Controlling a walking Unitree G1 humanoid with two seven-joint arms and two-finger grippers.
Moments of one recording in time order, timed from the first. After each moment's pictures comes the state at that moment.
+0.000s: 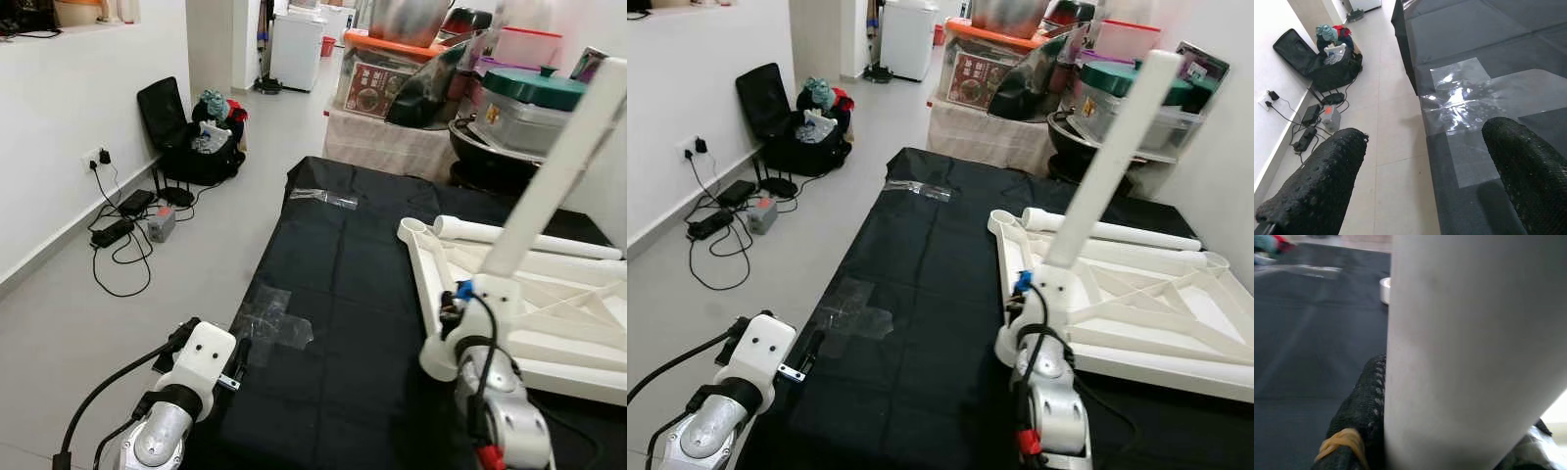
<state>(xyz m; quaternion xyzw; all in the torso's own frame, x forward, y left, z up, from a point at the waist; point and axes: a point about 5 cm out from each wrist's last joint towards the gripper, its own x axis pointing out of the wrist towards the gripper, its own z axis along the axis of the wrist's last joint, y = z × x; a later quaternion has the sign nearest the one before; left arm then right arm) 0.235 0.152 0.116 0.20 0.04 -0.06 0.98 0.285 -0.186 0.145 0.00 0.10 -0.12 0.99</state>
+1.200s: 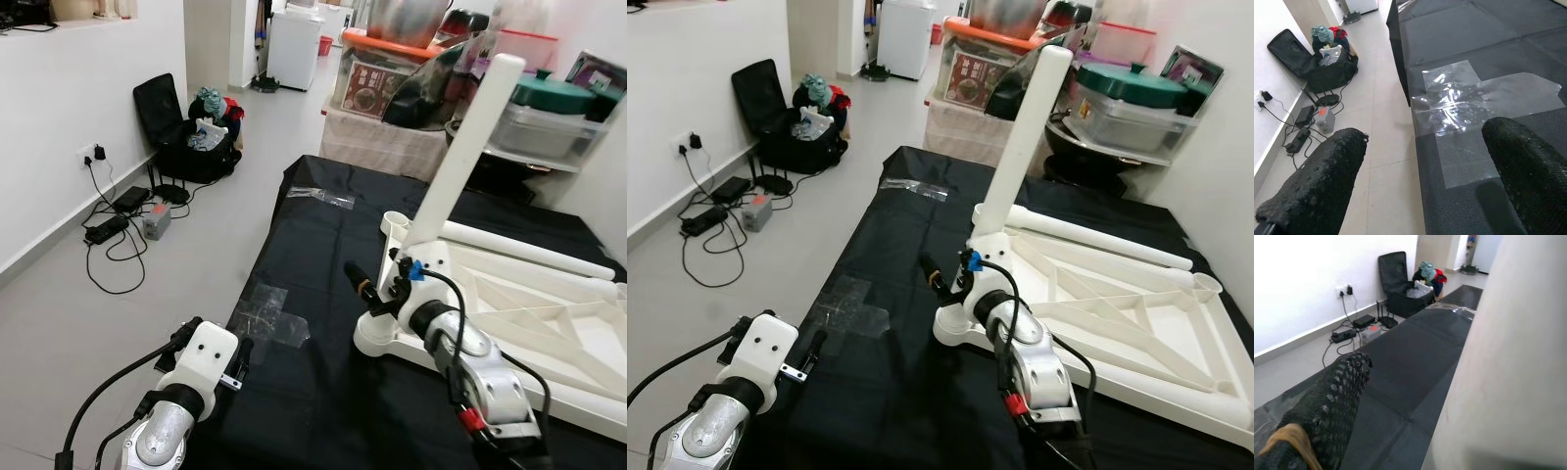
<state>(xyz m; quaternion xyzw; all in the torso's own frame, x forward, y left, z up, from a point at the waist) 0.236 0.151 0.117 0.20 0.04 -0.07 0.98 0.319 -0.143 0.164 -0.01 0.01 0.20 0.98</state>
